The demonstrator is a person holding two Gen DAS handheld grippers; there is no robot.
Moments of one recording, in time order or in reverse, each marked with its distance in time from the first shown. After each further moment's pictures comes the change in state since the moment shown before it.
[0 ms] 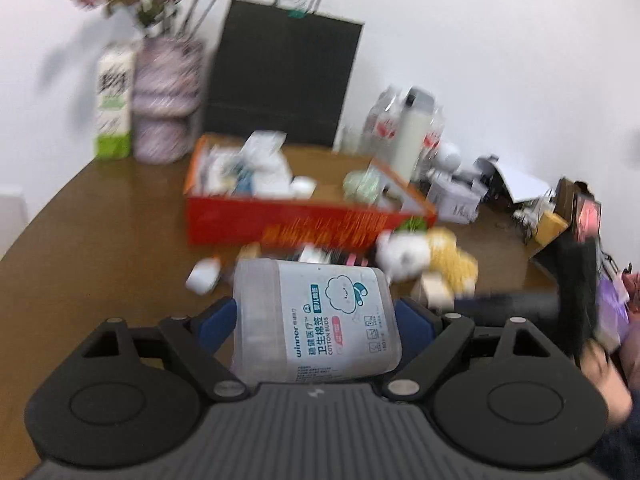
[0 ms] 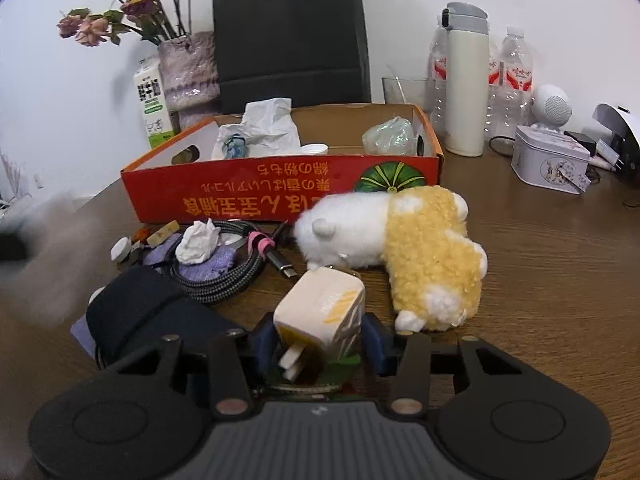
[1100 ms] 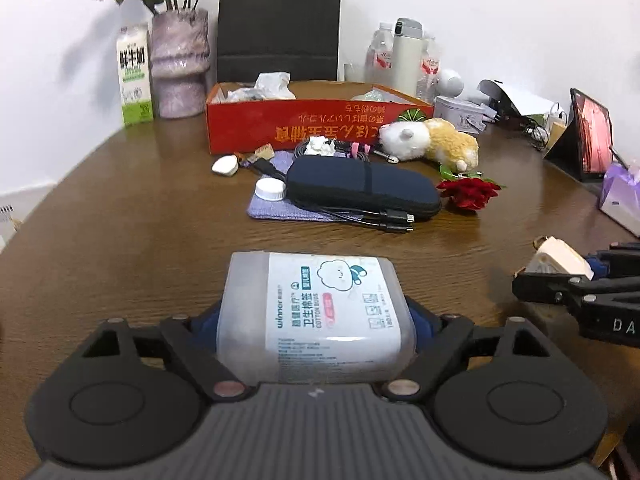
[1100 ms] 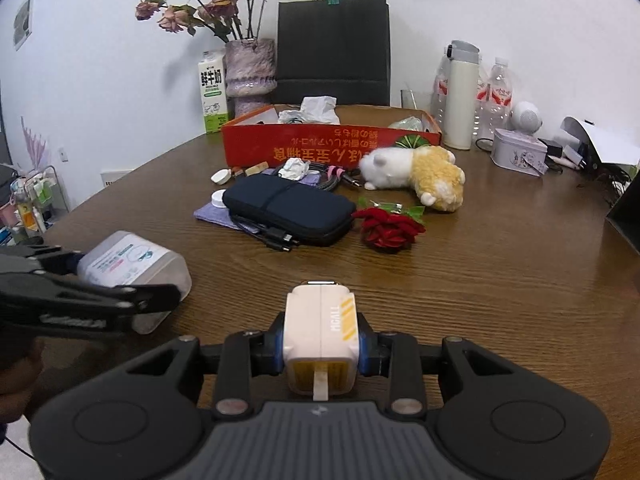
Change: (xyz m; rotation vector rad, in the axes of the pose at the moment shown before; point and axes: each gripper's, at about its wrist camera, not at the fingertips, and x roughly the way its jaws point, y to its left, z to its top) left arm -0.028 -0.029 -0.103 0.152 0.041 0.122; right arm -0.147 0.069 -0.119 -0.082 -0.047 -0.020
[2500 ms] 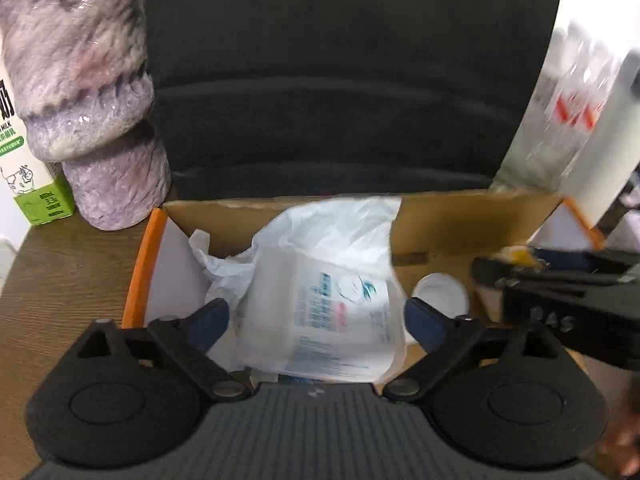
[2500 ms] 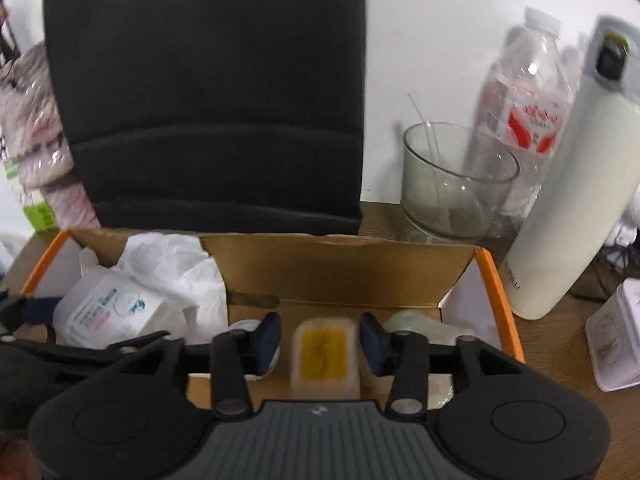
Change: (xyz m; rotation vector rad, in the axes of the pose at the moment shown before) left arm 0.341 0.079 0.308 -0.106 0.228 0.061; right arm 0.385 -0.104 0.332 0.112 0.183 -0.102
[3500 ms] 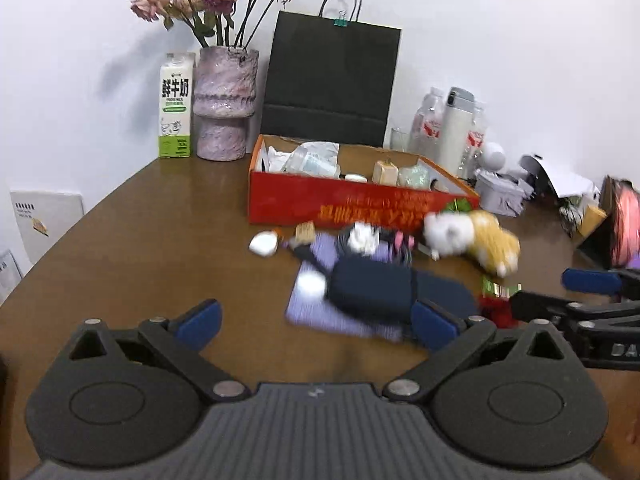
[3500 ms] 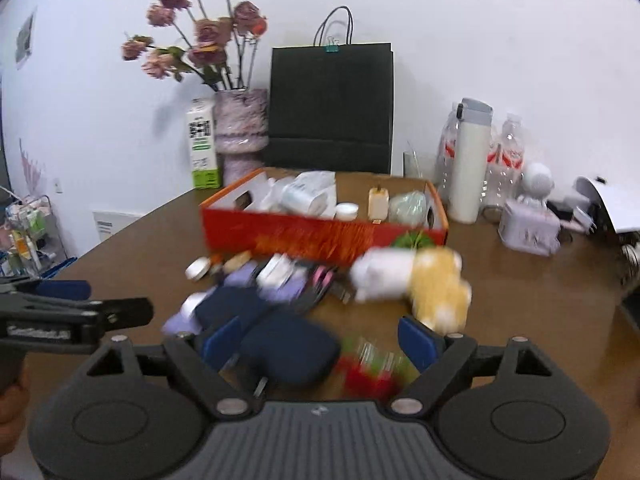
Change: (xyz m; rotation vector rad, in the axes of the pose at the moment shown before) left arm -0.269 0.000 -0.331 -0.046 -0.347 -0.020; right arm -0.308 0.029 -0.316 -0.131 -0.309 0.096
